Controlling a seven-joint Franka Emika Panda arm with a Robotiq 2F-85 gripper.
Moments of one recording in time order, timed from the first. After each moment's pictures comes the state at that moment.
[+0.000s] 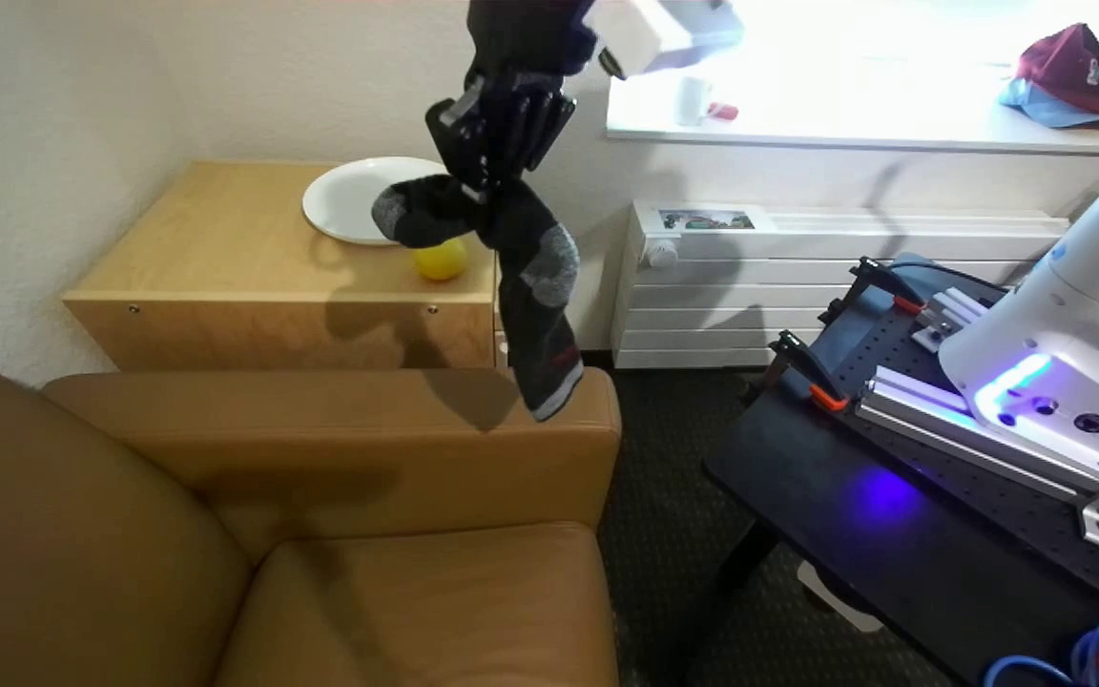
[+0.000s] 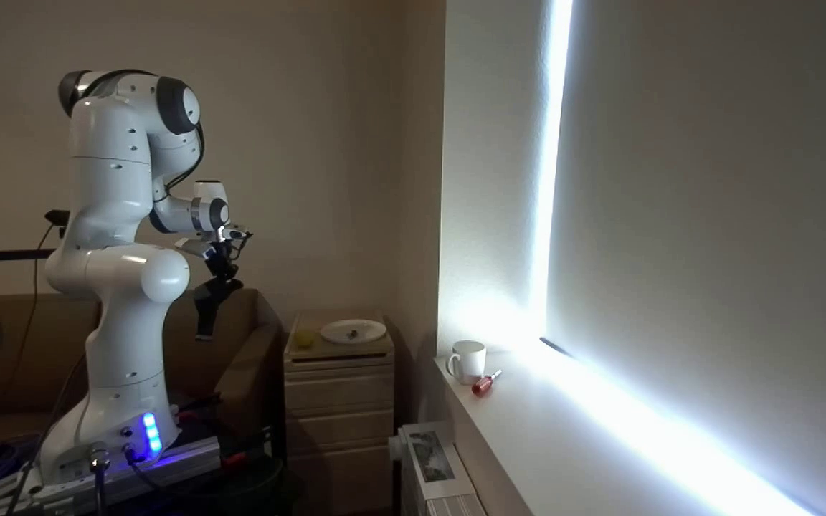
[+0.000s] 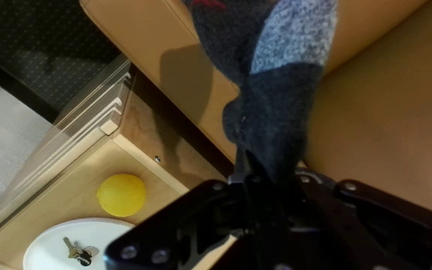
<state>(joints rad) 0.40 0.03 0.44 -2.34 -0.06 2.65 0.66</state>
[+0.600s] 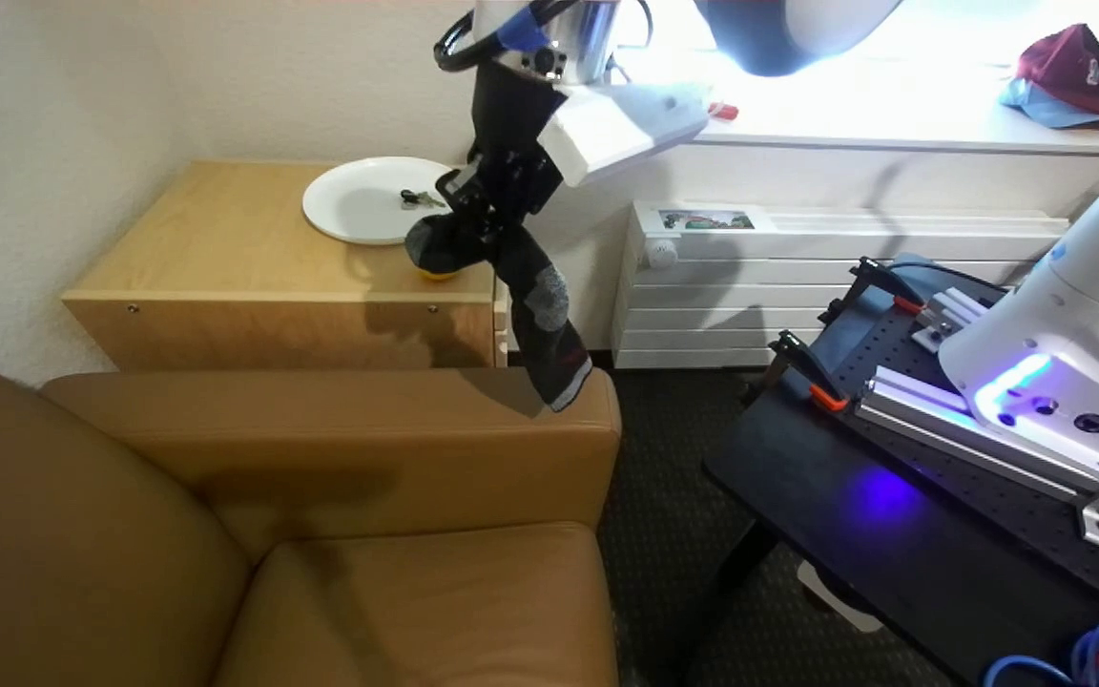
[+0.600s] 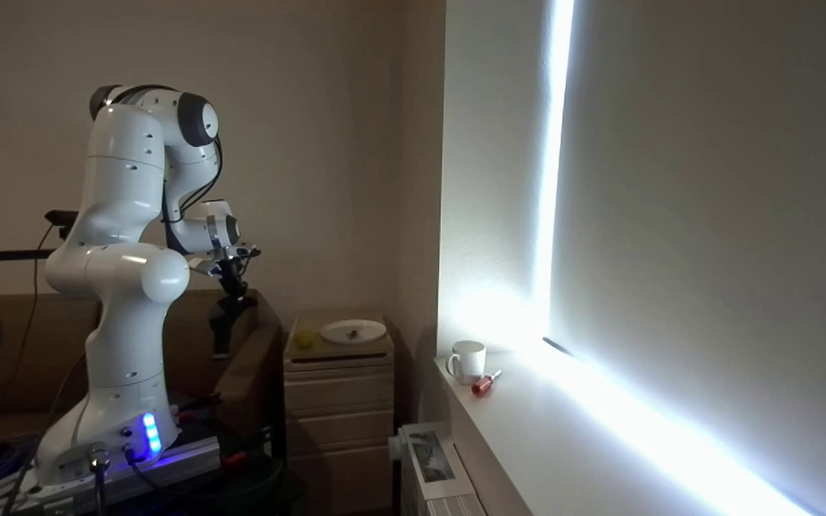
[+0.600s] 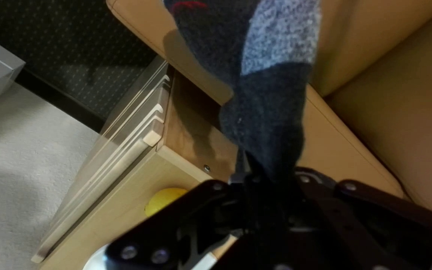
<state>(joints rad) 0.40 0.17 0.38 -2.33 -0.37 2.69 0.99</state>
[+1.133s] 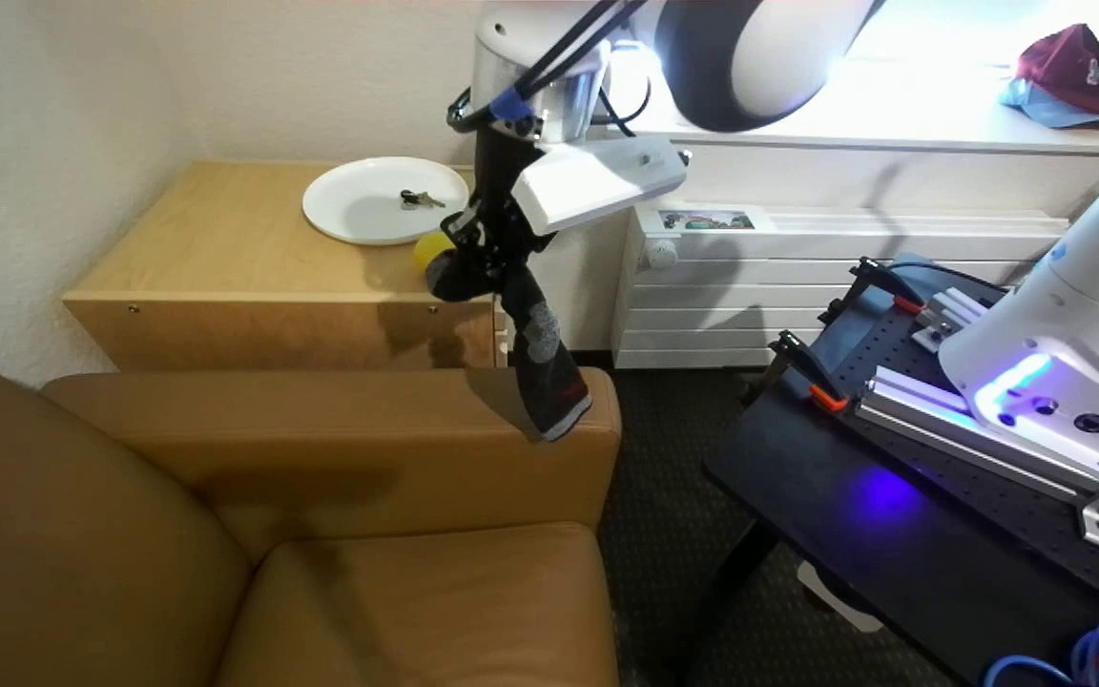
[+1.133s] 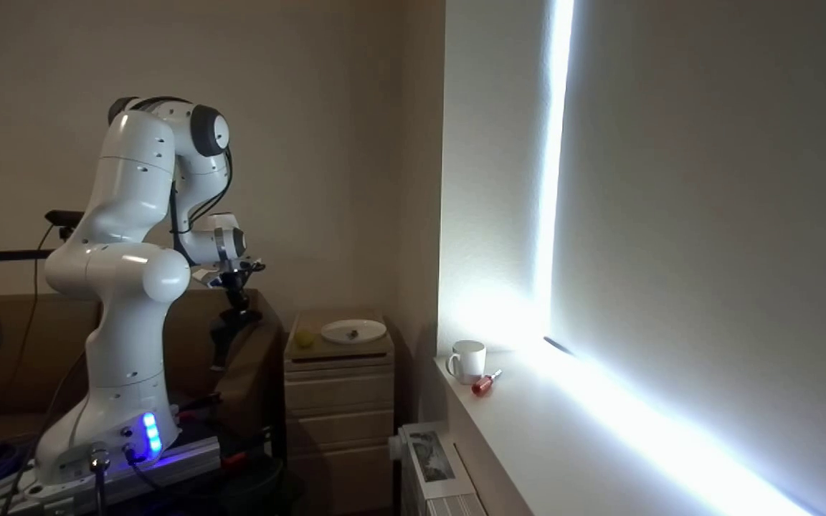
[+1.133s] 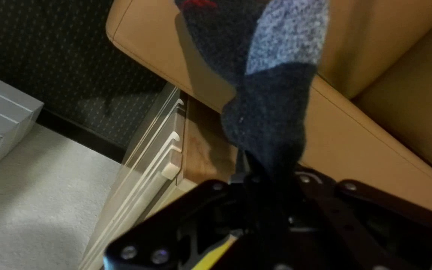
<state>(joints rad) 0.42 0.28 0.33 -2.30 -0.40 2.70 1.14</state>
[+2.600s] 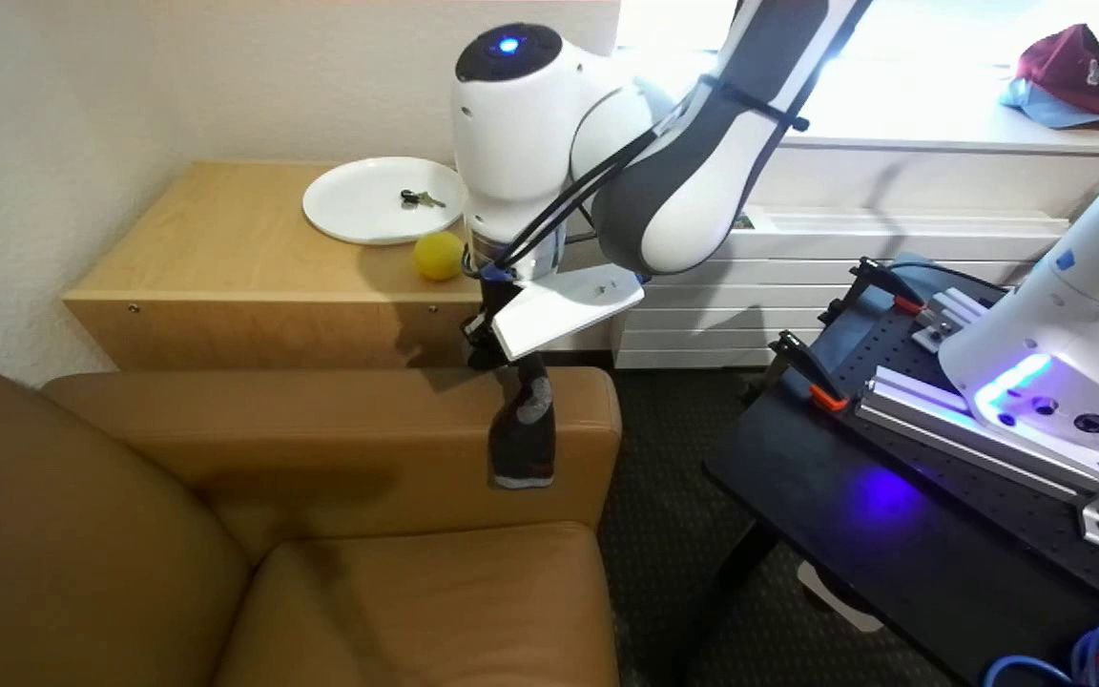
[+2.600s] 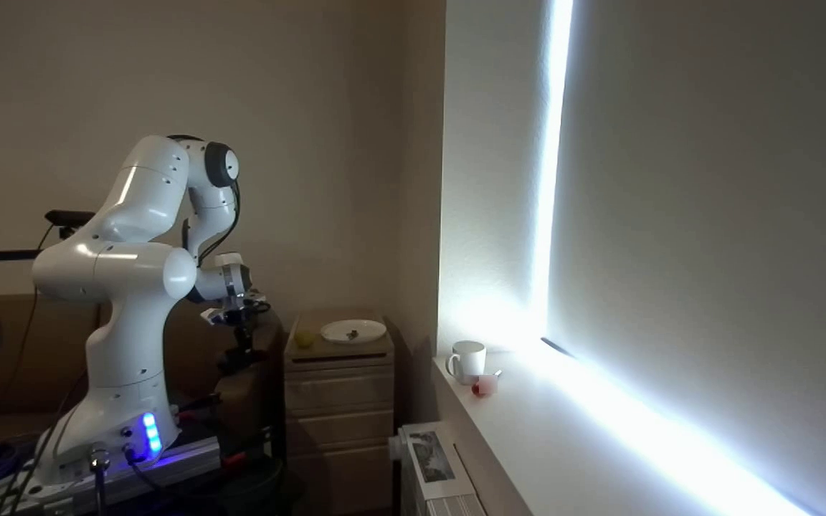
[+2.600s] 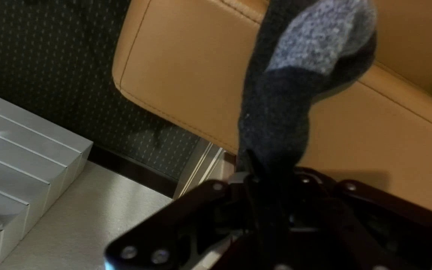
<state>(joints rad) 0.68 0.59 0.05 -2.15 -0.43 2.71 1.30</state>
